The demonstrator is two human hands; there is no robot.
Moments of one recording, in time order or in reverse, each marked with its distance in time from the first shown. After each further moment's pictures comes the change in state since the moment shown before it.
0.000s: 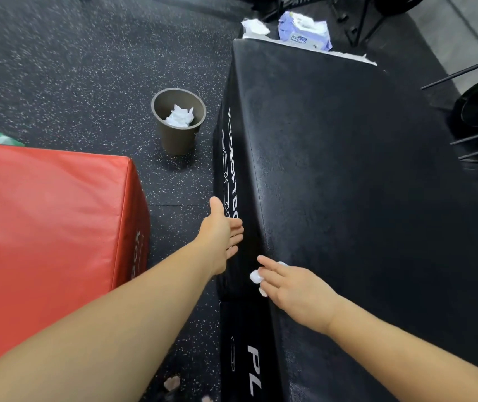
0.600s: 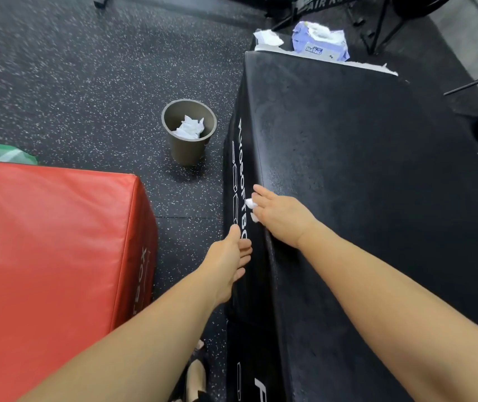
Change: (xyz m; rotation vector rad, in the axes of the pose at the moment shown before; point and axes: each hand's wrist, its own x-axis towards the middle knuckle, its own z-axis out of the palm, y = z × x) left_hand 0.028 0.009 0.001 0.033 -0.001 0.037; right_hand 0.122 0.141 -0.007 0.128 -0.115 0.255
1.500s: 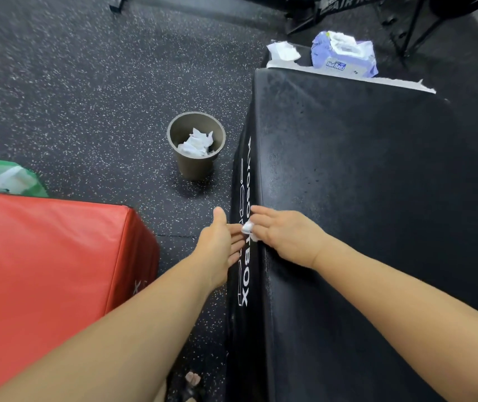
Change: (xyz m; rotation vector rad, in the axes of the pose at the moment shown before) left_hand 0.094 0.102 0.019 -0.113 0.121 0.036; right_hand 0.059 0.082 0.001 0.105 0.053 -0.229
